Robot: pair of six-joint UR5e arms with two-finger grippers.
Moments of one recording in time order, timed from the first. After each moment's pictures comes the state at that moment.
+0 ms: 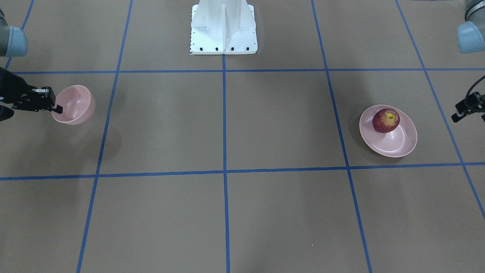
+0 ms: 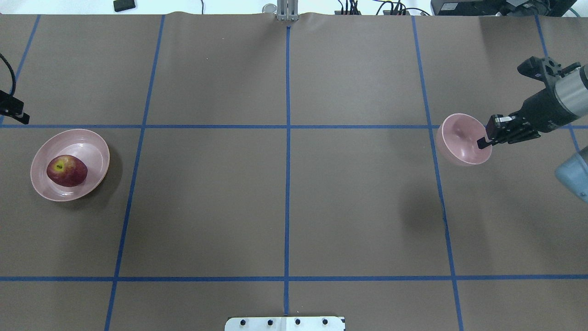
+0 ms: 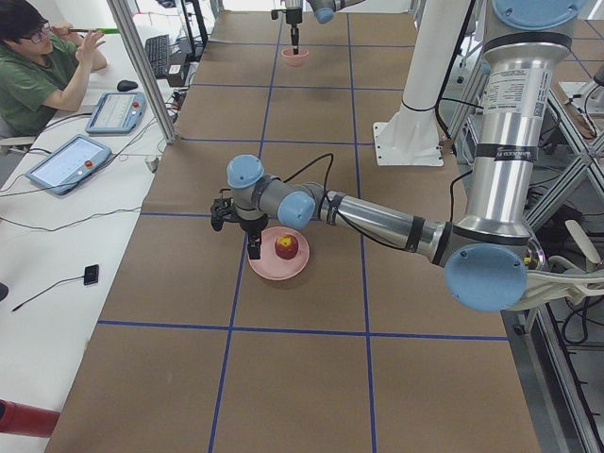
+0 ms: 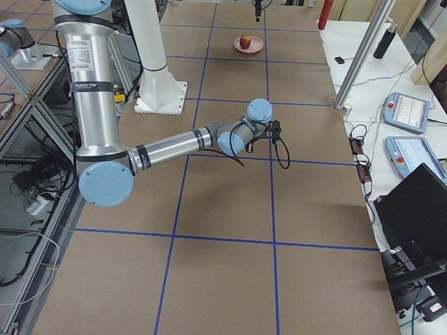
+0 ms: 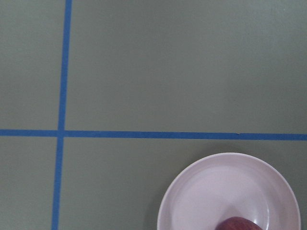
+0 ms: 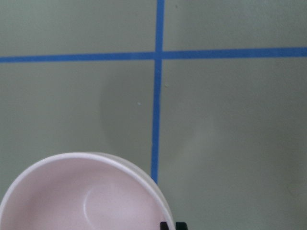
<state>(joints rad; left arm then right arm) -1.20 -1.66 -1.74 -1.75 -2.31 -0.63 1.08 -1.45 1.77 -1.15 2.52 0.91</state>
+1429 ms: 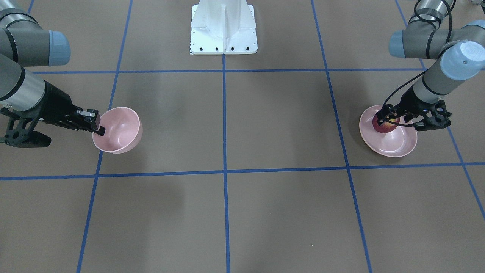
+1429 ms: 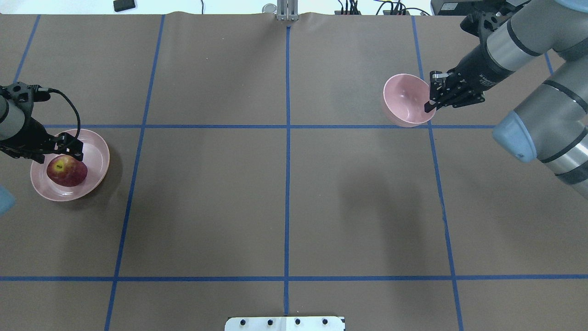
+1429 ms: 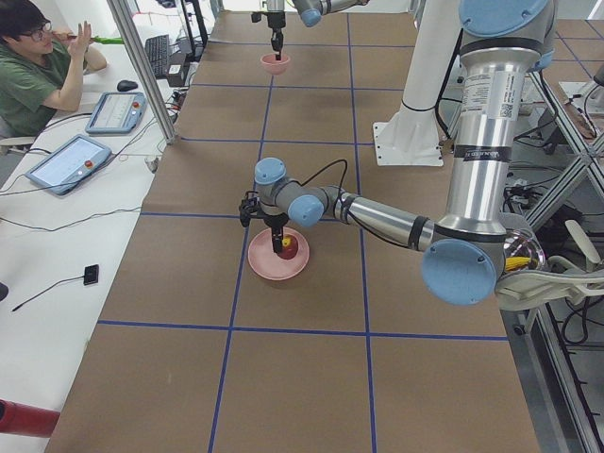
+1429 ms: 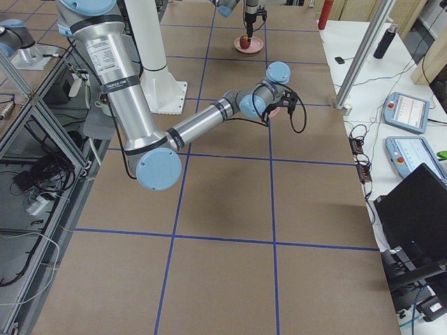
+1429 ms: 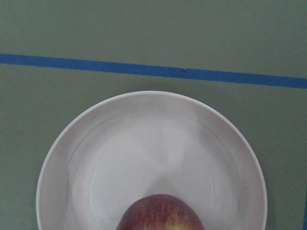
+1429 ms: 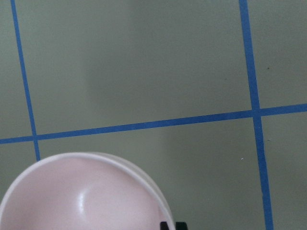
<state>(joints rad) -0.96 -1.64 -1.71 -1.86 -2.18 -0.85 1.02 -1.19 1.72 -1.33 2.44 1.05</state>
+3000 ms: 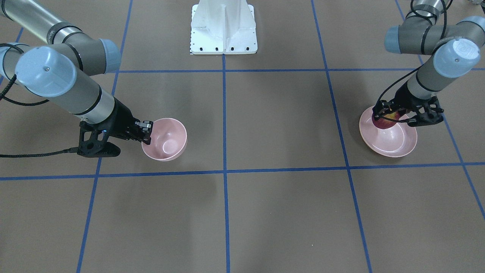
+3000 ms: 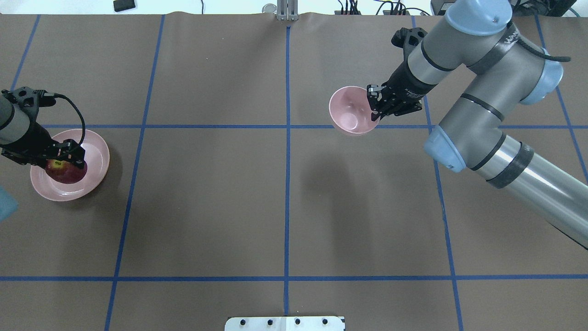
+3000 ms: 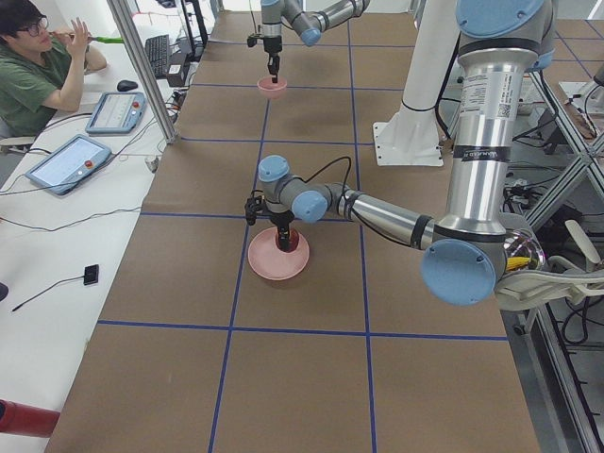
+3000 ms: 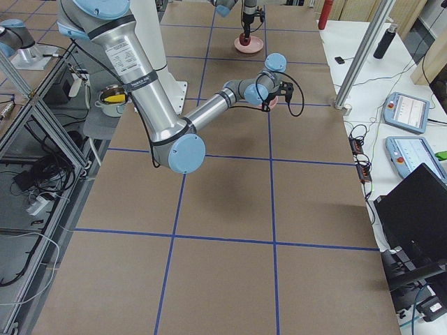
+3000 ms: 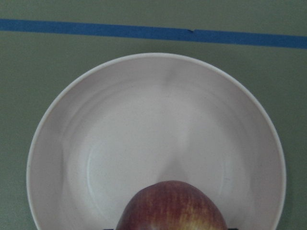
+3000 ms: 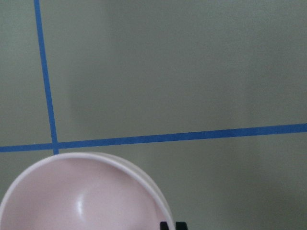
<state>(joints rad) -0.94 -1.65 -1.80 -1.74 -2.20 -0.84 0.86 -1.01 1.59 -1.33 2.28 1.13</state>
